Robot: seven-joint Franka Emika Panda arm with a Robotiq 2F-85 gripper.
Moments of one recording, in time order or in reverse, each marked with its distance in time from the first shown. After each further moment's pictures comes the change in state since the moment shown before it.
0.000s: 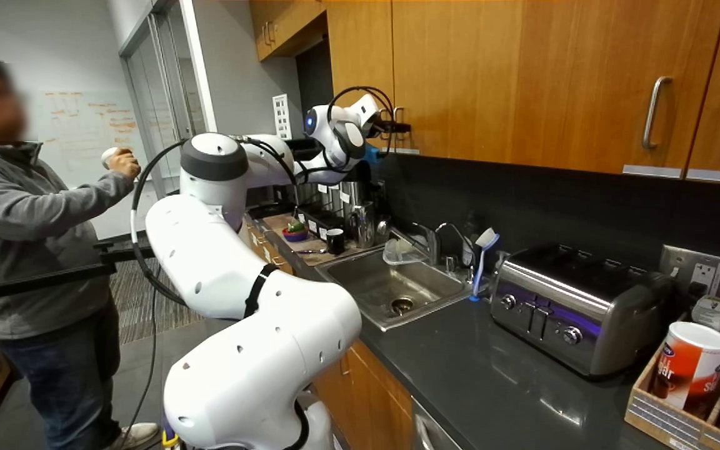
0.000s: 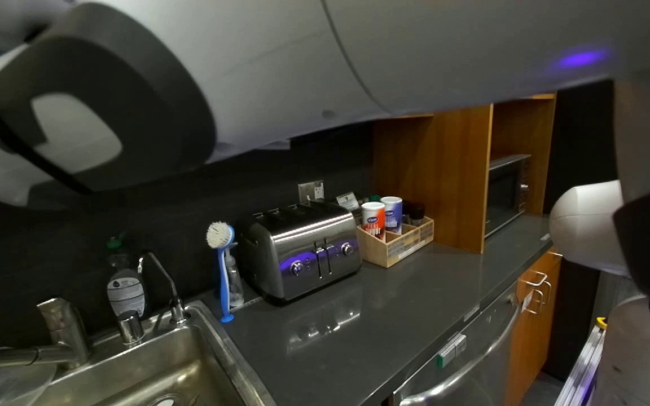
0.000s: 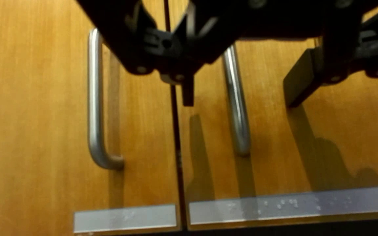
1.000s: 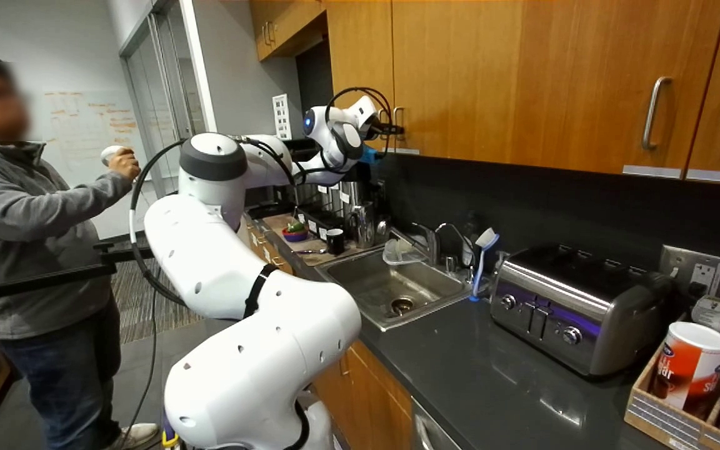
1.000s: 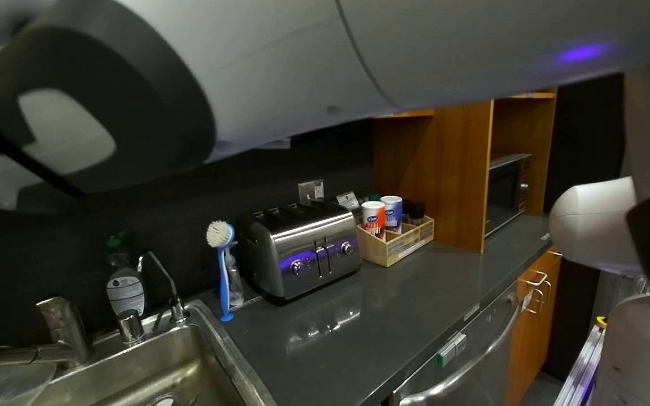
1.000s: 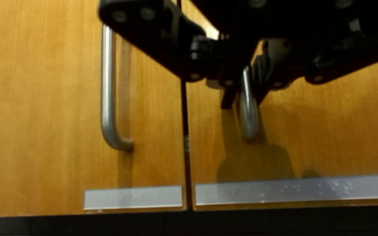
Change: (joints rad) arm 0.009 0.005 0.008 0.003 -0.008 -0.024 -0.029
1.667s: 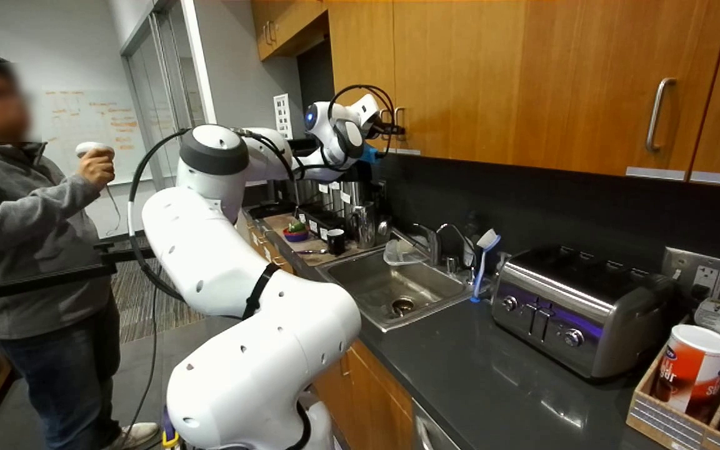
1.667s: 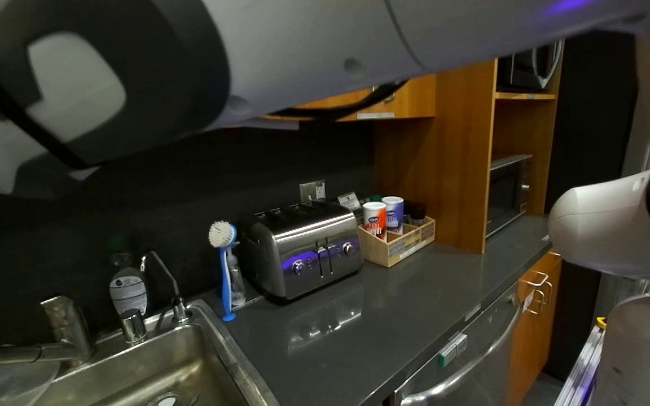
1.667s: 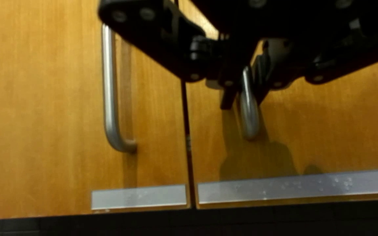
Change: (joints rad) arm 0.022 0.064 0.014 -0.021 0.003 -0.003 -0.029
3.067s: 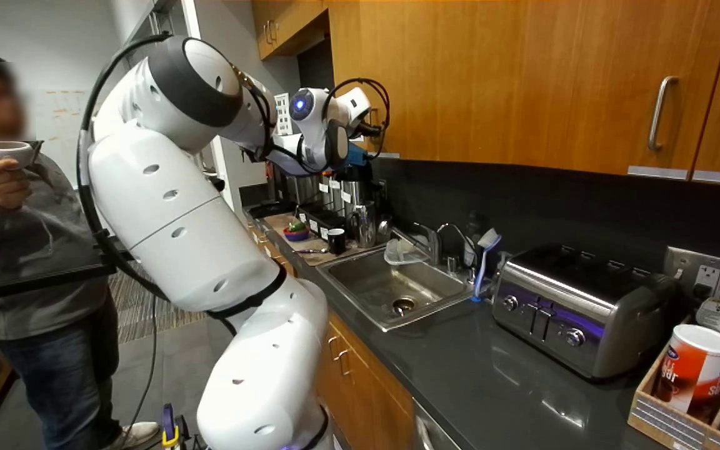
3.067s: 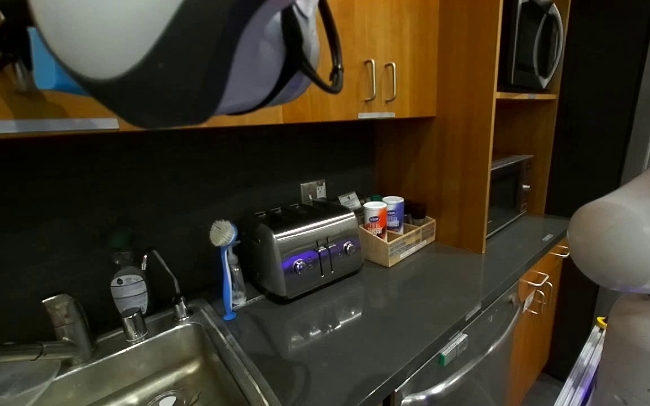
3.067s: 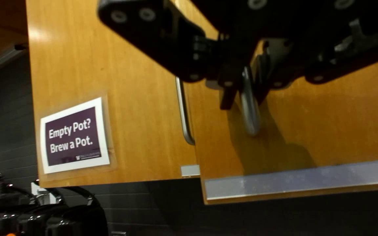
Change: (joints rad) arm 0.619 0.502 -0.206 -0.452 -0.030 0.295 -0.403
